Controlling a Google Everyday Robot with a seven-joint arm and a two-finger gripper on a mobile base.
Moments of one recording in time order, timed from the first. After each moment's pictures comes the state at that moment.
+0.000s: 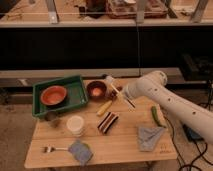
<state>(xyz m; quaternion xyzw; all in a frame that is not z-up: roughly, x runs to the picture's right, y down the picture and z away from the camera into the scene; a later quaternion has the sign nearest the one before) 0.101 0.036 0.800 0.11 -0.19 -0.84 0.50</state>
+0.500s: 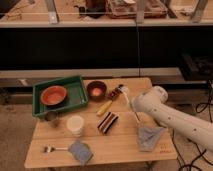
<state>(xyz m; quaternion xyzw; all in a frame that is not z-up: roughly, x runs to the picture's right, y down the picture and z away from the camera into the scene) 0.156 0.106 0.837 0.00 -0.12 -0.76 0.64</state>
